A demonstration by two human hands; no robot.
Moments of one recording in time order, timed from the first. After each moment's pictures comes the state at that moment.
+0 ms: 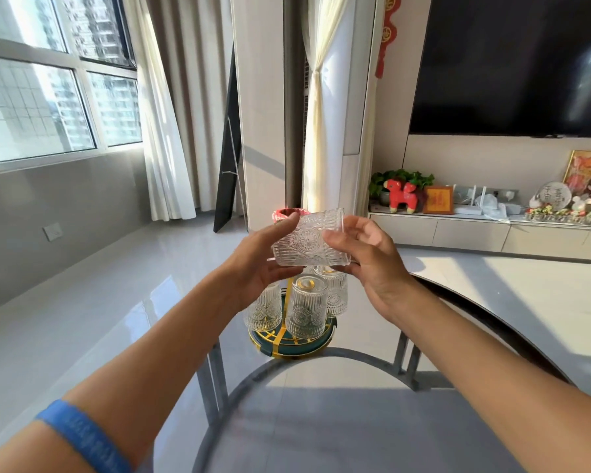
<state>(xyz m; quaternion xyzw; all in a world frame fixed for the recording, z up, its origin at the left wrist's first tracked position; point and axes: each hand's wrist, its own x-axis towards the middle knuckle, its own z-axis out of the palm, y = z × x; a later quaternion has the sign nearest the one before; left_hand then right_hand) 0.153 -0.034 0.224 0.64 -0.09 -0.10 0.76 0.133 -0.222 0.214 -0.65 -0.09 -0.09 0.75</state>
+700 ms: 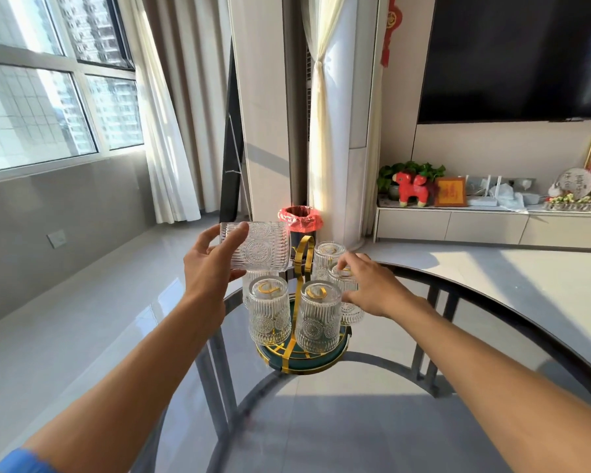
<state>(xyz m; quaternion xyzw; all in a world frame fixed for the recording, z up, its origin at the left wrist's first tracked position) 0.189 0.013 0.189 0.63 0.02 0.17 0.76 0.217 -0.241 0.146 -0.97 -0.12 -0.09 0.20</state>
